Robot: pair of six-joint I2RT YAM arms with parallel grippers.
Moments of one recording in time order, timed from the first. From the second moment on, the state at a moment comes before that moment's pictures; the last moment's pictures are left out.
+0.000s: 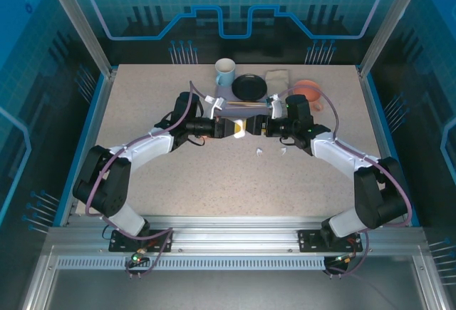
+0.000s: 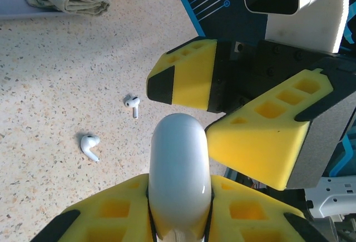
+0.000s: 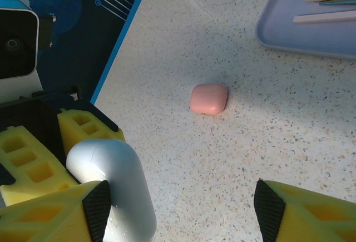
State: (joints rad) left arm -0.41 1.61 0.99 0.09 0.84 -0.56; right arm 0.37 1.48 0.90 0.00 -0.62 0.51
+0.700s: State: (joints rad) left arm -0.41 1.62 1.01 0.08 0.84 -0.56; right arm 0.39 1.46 0.88 -0.02 -0.60 0.49
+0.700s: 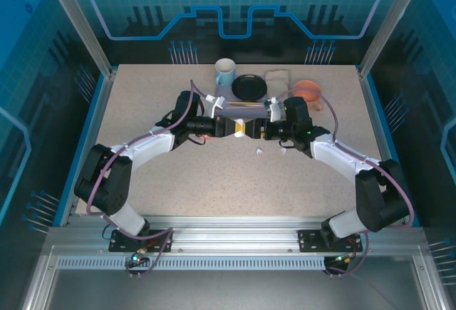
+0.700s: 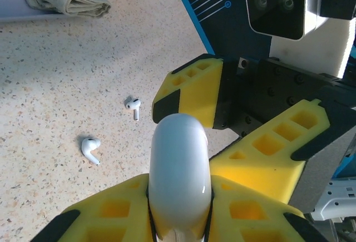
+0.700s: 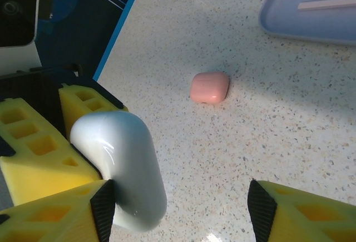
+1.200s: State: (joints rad) left arm -0.41 1.62 1.01 0.10 0.84 -0.56; right arm 0.29 1.45 0.83 -0.06 -0.54 0.52
